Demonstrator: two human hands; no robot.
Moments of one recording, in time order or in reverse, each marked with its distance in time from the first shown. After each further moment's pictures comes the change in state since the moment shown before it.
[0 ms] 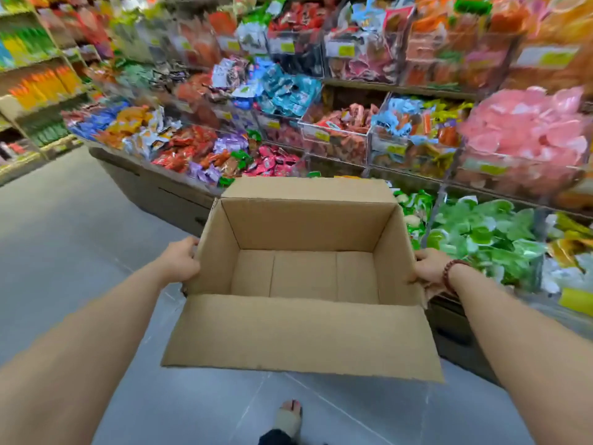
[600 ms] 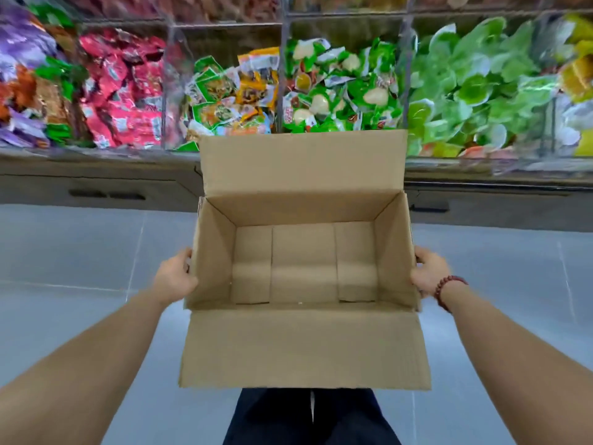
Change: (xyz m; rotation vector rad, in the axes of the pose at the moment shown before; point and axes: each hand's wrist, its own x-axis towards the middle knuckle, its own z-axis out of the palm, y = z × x) left_hand 0.183 -0.004 0.155 0.214 -0.398 0.107; right_hand 0.059 0.128 0.136 0.164 0.142 0.415
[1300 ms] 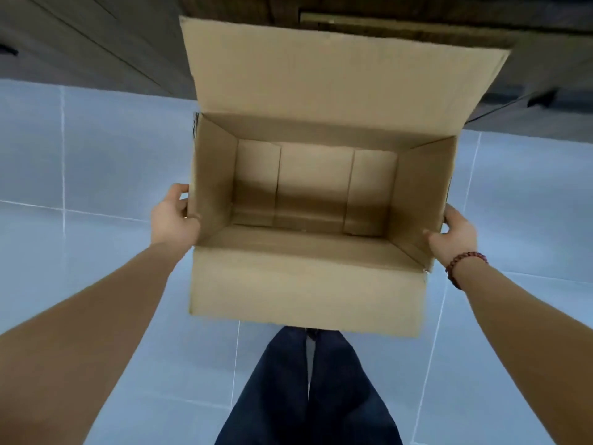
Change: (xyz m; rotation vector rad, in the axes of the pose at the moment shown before) left_hand 0.192 -0.074 0.225 -0.230 0.143 -0.136; right_hand 0.192 0.108 0.187 0.096 0.105 0.101
